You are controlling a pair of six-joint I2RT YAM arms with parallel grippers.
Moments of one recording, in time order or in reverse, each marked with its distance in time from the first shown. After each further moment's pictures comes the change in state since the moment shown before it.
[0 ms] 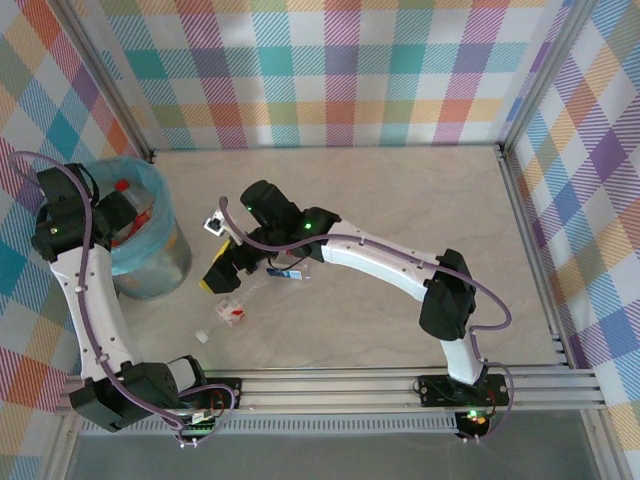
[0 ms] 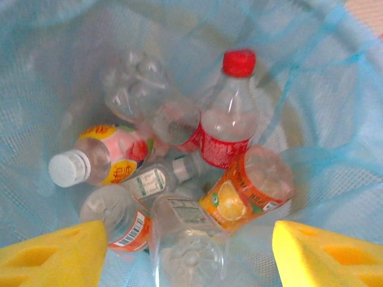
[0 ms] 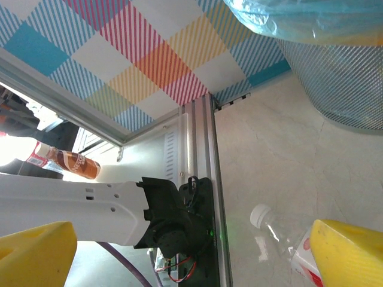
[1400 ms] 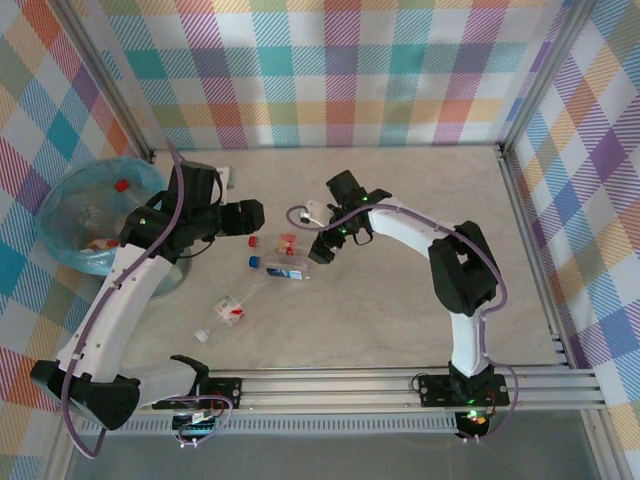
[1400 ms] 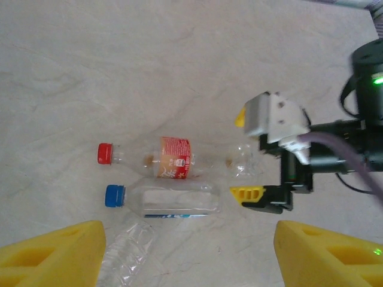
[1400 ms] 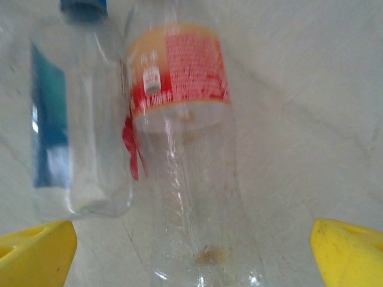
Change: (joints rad) left arm -0.827 -0.002 -0.031 0.053 0.131 -0.109; right arm -0.436 0.011 -0.366 -0.125 0.364 -0.832
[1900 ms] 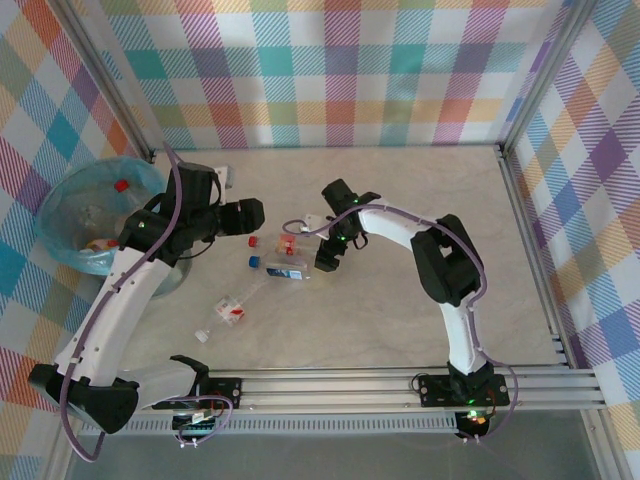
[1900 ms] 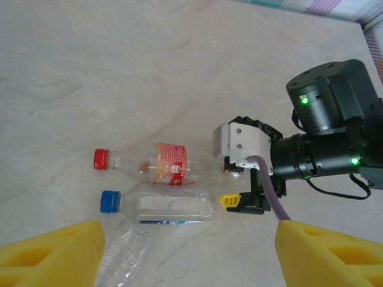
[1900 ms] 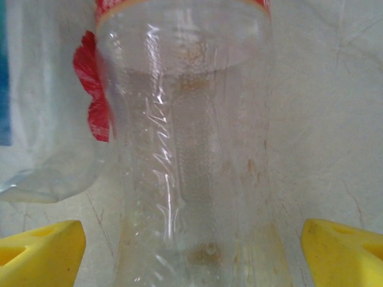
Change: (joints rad) left arm 0.000 -0.015 -0.024 0.031 0.000 -0.019; right arm 0.002 0.121 0.056 -0.077 0.046 -0.109
